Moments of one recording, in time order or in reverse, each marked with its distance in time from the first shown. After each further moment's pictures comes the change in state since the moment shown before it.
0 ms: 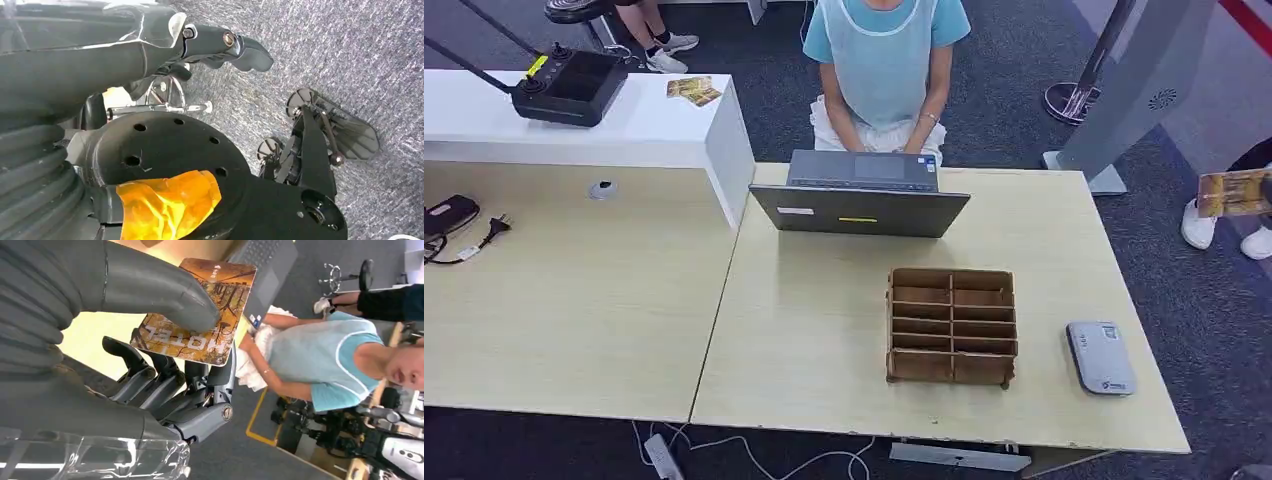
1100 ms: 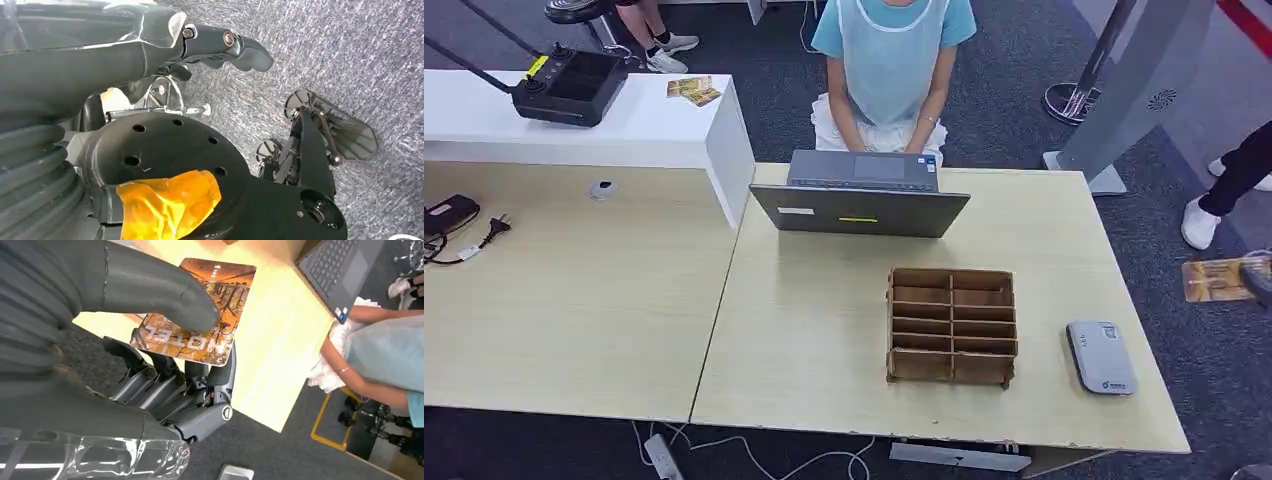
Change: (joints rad) left arm 0.000 0.000 0.001 0.002 -0.018 0.000 -0.009; right arm 0.330 0.006 -0.137 -0.052 0.100 -0.036 -0.032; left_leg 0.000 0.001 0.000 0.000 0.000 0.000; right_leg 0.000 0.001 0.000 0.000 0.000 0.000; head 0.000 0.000
